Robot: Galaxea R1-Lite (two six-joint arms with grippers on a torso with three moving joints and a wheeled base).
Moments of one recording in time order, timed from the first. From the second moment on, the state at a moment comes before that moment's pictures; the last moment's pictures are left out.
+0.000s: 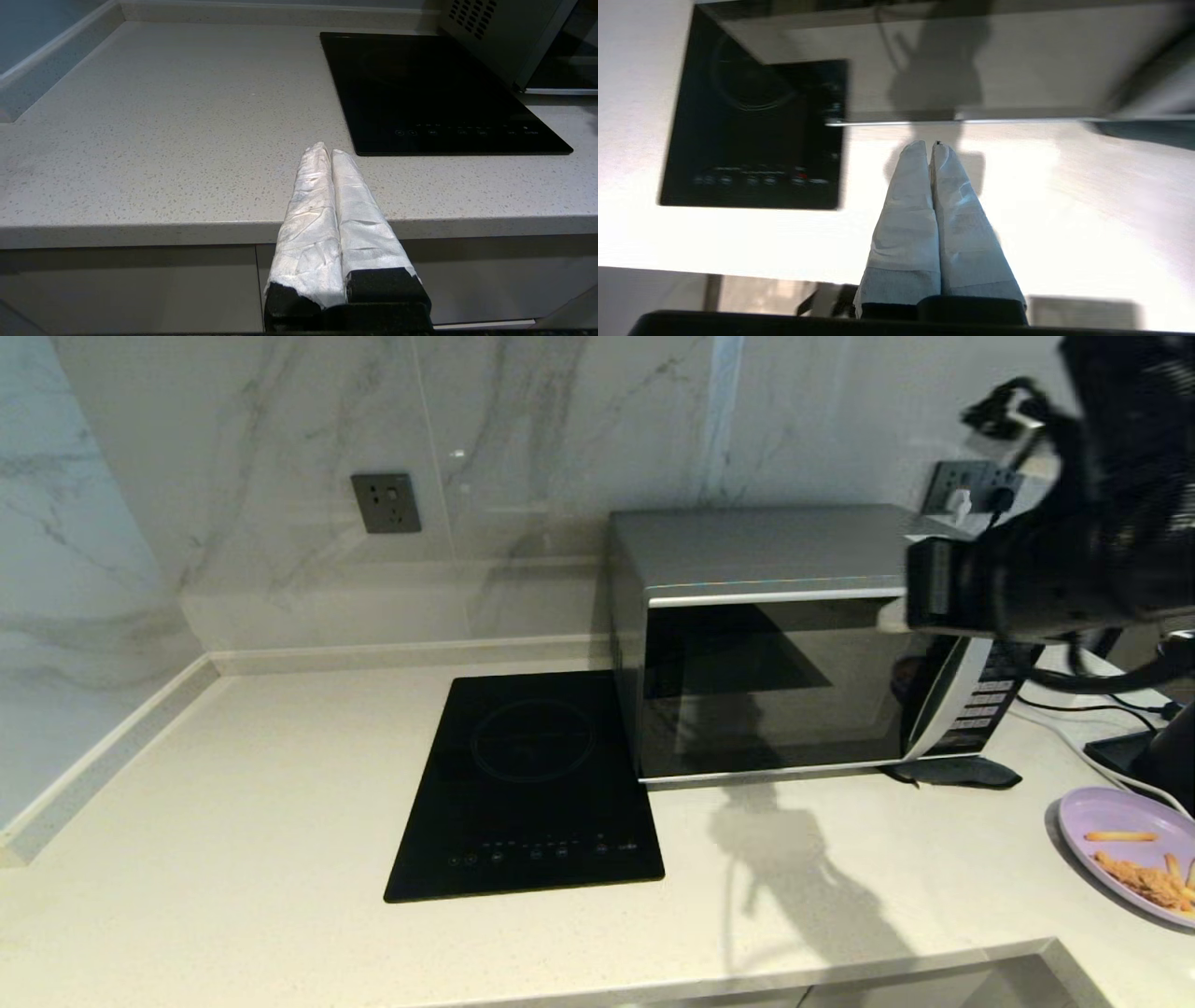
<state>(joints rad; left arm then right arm) 0.00 0.00 0.00 -0.01 0.02 -0.07 0.48 1.60 -1.70 0.66 -0.27 0.36</state>
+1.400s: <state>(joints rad) 0.00 0.00 0.00 -0.01 0.02 -0.07 0.00 0.13 -0.89 0.85 -0.15 0.22</state>
